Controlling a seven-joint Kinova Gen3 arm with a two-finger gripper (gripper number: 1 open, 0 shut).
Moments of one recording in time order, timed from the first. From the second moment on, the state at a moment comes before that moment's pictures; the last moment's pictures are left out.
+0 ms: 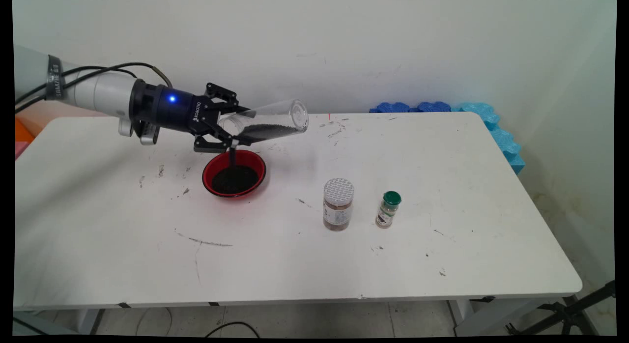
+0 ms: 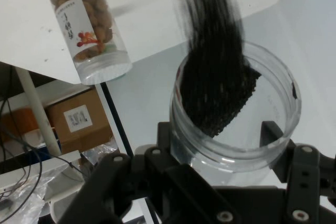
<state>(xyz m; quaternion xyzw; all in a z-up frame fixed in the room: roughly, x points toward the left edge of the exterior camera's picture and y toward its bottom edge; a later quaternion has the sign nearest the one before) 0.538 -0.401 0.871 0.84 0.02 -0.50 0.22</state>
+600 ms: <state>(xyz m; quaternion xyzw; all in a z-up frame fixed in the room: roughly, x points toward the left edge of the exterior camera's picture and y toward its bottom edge) 0.539 -0.402 0.872 0.83 0.02 -0.51 0.23</state>
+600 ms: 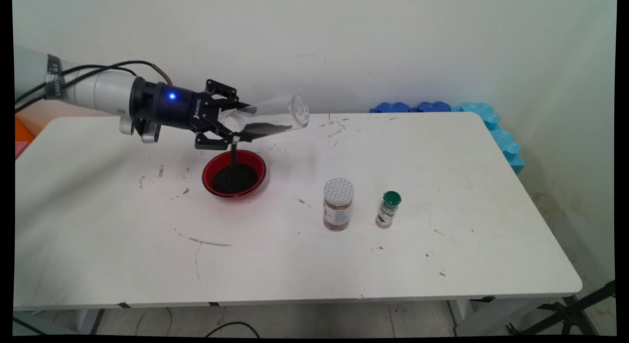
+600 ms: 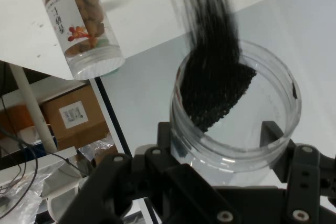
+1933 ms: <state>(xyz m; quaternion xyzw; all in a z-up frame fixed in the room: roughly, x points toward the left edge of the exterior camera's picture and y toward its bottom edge) 0.539 -0.403 0.874 0.82 0.04 -0.52 0.24</state>
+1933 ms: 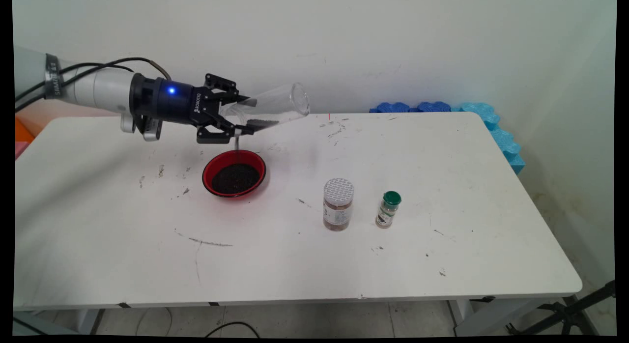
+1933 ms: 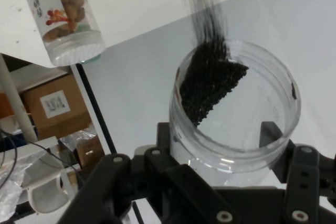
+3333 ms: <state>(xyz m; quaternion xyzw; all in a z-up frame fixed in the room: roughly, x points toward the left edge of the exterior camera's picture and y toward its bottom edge) 0.558 -0.395 0.833 0.81 0.07 -0.54 0.22</state>
